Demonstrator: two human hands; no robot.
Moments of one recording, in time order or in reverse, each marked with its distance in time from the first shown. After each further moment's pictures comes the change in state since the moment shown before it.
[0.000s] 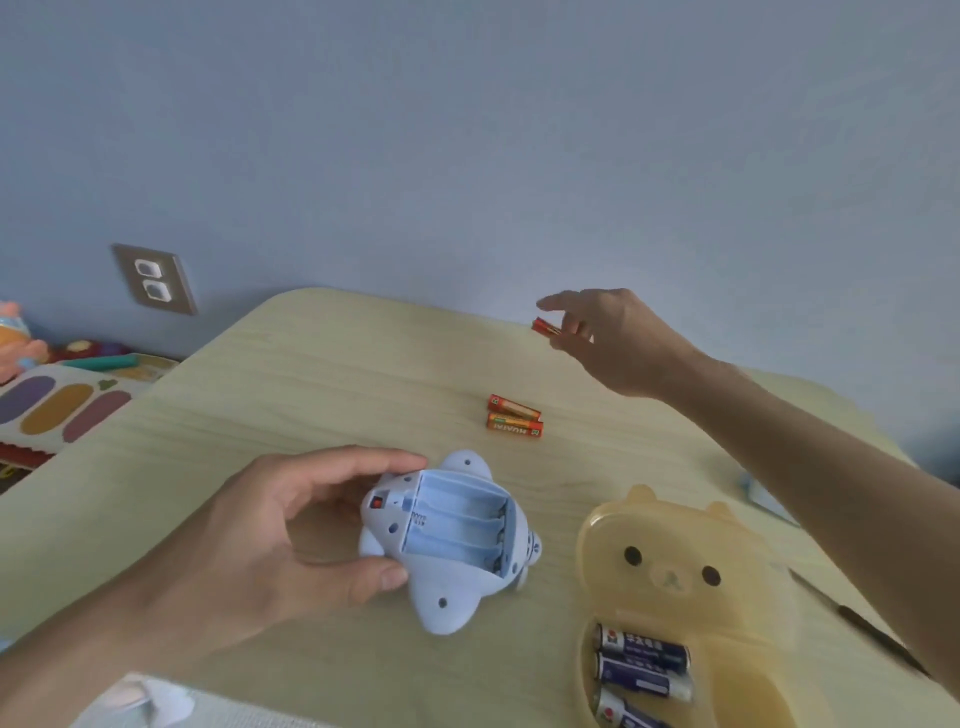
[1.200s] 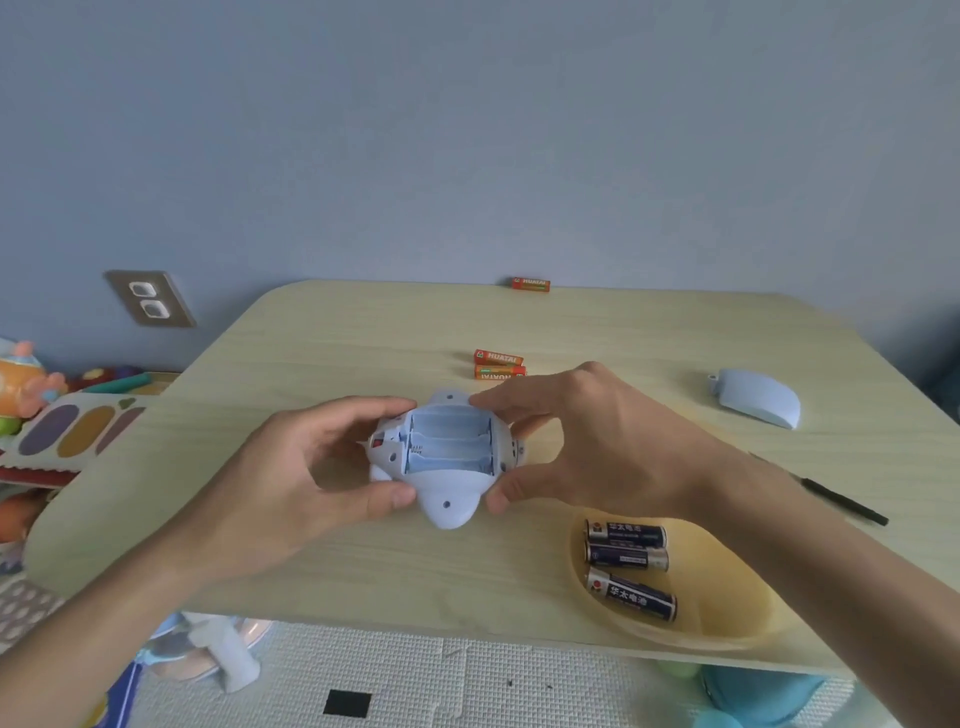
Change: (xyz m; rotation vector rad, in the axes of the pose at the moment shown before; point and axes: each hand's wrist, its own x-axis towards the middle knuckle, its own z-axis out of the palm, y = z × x) left_hand 0.004 0.008 -0.006 0.060 -0.025 -0.023; right_hand -0.143 -0.095 -0.014 0.430 -0.197 -0.047
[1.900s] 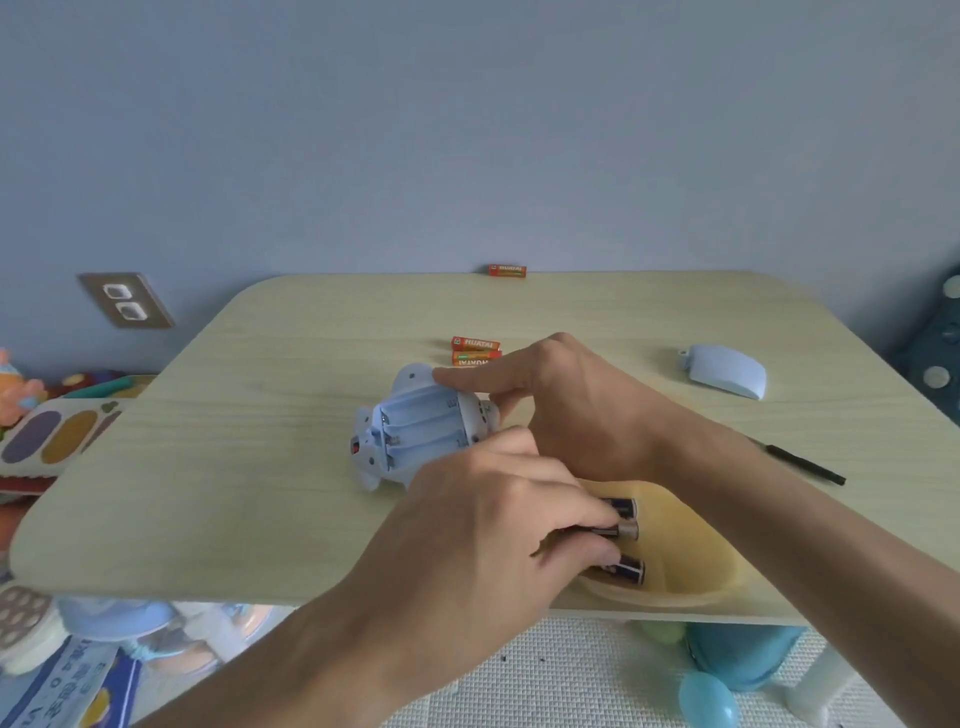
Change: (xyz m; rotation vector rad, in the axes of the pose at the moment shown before) left_hand -0.013 0.081 0.106 0.368 -0.053 0.521; right_hand 0.001 -0.004 -0.006 -0.042 0.023 -0.042
